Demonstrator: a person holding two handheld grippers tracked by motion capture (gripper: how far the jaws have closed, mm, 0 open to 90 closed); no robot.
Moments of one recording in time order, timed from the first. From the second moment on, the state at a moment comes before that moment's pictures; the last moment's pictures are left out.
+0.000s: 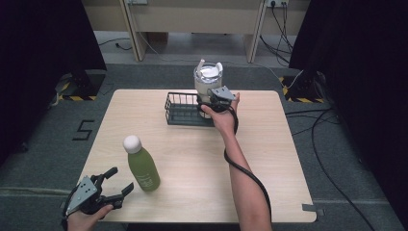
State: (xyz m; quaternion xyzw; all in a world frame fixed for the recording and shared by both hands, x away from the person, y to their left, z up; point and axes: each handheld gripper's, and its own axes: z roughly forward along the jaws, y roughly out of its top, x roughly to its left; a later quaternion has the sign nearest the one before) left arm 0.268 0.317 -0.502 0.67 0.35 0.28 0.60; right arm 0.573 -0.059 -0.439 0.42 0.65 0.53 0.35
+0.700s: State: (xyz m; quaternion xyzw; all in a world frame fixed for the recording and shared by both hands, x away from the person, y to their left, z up) left arm 0.267 0.316 -0.501 0.67 0.34 0.28 0.59; right arm 0.542 -0.078 -0.438 0.40 0.66 0.52 0.35
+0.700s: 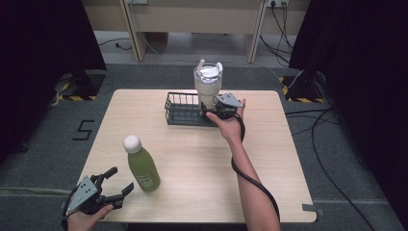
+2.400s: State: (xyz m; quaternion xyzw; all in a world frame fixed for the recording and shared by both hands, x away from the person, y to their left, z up) left arm 0.266 0.311 -0.498 0.67 0.32 0.29 0.60; right arm 0.399 -0.208 -0.468 0.44 0.63 0.53 0.36
